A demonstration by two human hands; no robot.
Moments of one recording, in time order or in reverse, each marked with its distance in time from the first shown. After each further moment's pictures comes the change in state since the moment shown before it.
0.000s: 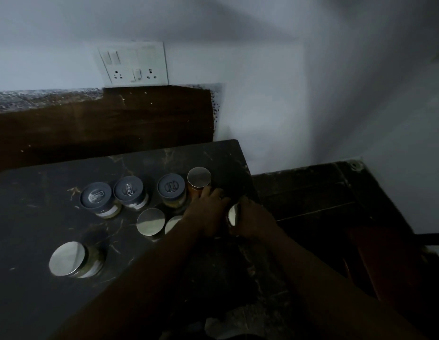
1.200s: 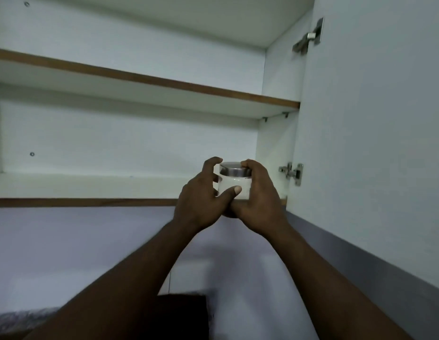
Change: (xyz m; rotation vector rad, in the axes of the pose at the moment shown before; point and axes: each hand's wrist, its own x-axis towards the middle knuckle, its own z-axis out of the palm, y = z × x) left_hand -0.039 0.056 -0.485 -0.379 1.261 0.281; right_hand -0.101 -0.224 -0.460 0.318 1.219 -0.878
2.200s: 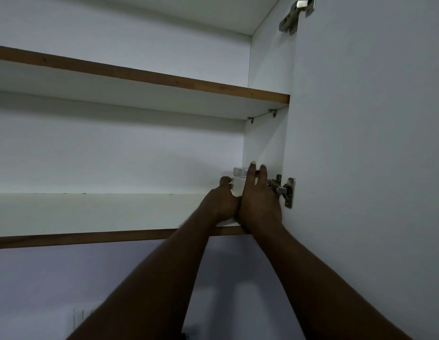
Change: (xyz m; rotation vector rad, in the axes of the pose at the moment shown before) left_hand 0.137 -0.045 0.185 -0.046 -0.373 -0.356; right_hand 0.094 0.160 0.015 -0.772 -0.157 0.265
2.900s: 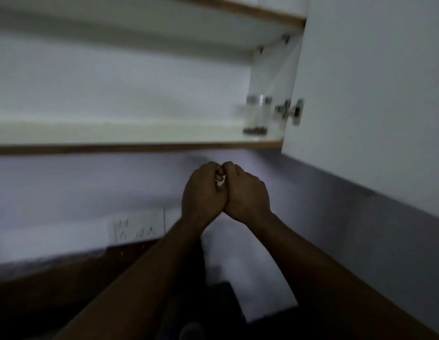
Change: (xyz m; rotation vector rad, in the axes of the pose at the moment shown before) left_hand -0.222 -0.070 -0.026 0.004 0.310 0.219; right_hand -0.191 -0.067 -0.008 0.187 -0.046 -0.263
